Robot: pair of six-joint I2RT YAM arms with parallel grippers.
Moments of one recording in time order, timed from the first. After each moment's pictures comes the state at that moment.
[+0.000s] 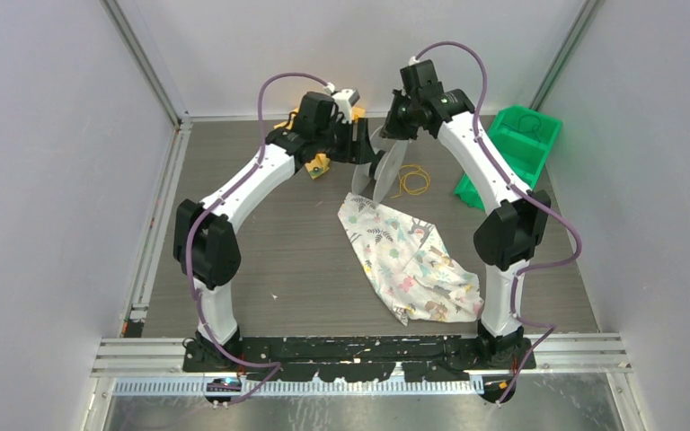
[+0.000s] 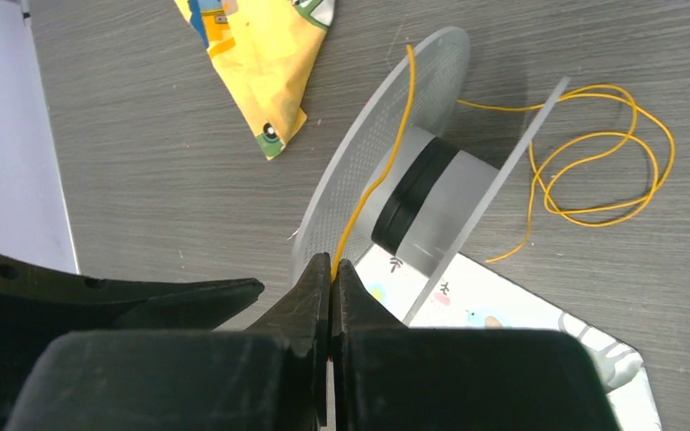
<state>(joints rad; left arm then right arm) -0.53 1.89 1.76 -0.44 0.32 -0.31 0.40 2.00 2.12 -0.87 -0.04 0.61</state>
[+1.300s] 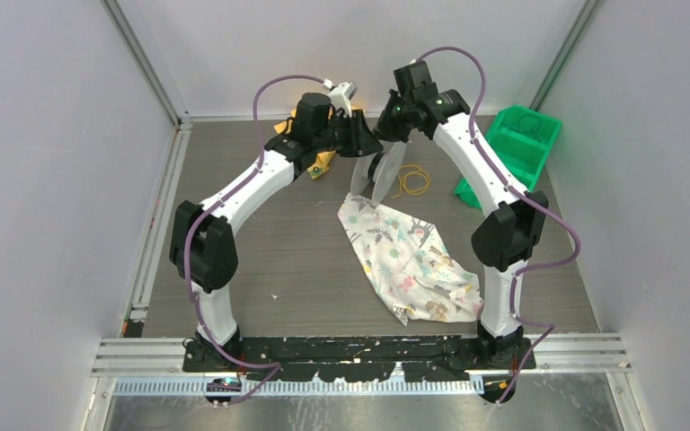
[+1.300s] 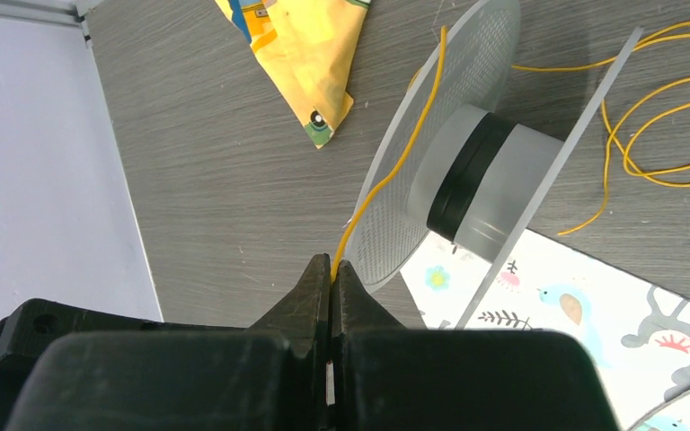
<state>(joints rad) -0.53 1.86 1.66 -0.16 0.43 -0.50 0.44 2.00 2.14 -0.89 -0.05 0.79</state>
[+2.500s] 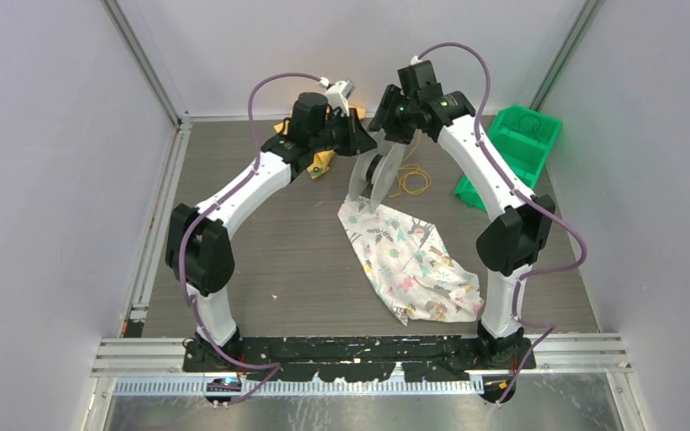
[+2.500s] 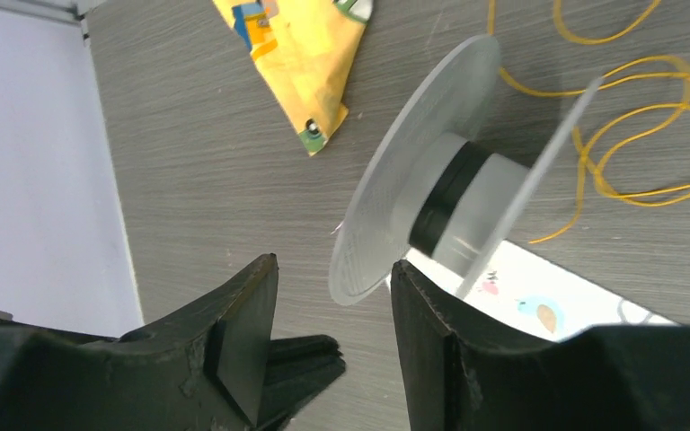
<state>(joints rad) -0.53 1.83 1.64 -0.14 0.40 -0.48 0.43 1.97 2.09 -0.85 -0.05 0.74</state>
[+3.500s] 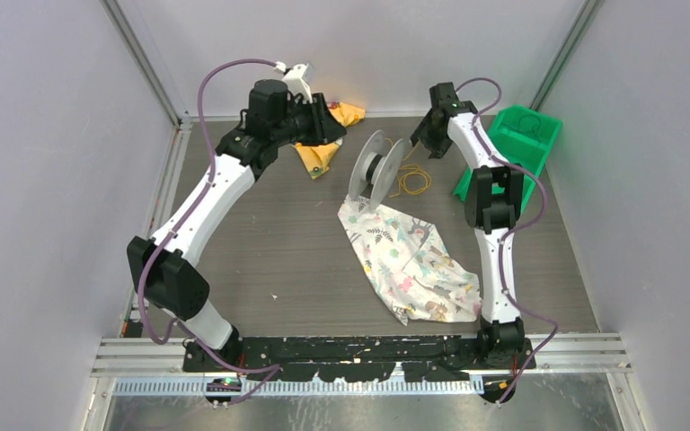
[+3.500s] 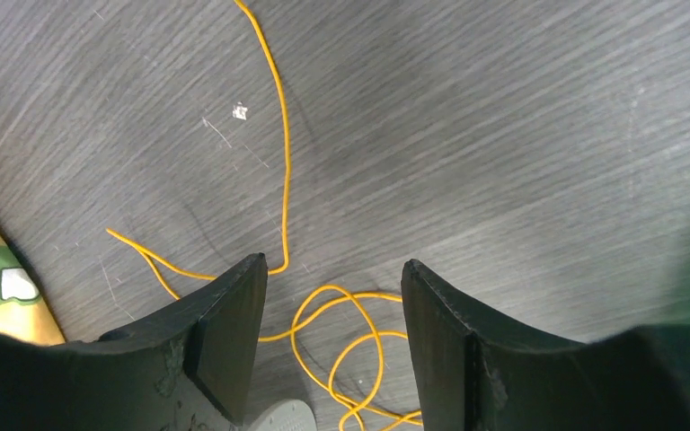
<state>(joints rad) -0.44 1.61 1.65 -0.36 0.32 -0.43 0.15 2.47 2.31 -0.86 0.08 0.74</state>
